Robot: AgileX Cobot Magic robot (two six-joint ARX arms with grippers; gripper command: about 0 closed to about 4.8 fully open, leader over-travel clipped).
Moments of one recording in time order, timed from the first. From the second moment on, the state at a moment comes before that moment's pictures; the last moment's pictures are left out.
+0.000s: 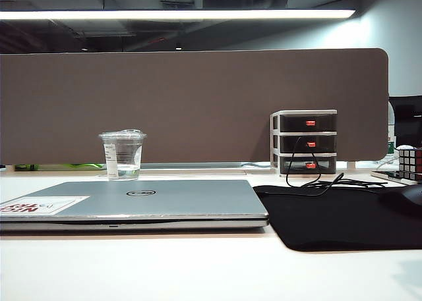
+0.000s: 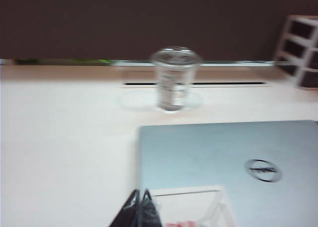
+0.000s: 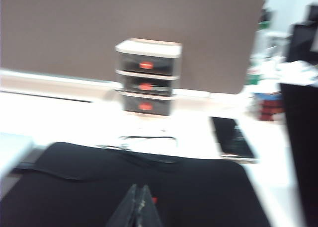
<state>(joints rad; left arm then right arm) -0.10 0.00 0.00 -0.03 0.05 -0.04 -0.03 0.00 0.01 0.06 -0.10 -0.06</state>
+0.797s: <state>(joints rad) -0.10 0.00 0.00 0.04 0.31 -0.07 -0.03 0.00 0.01 -0.05 -0.73 0.10</state>
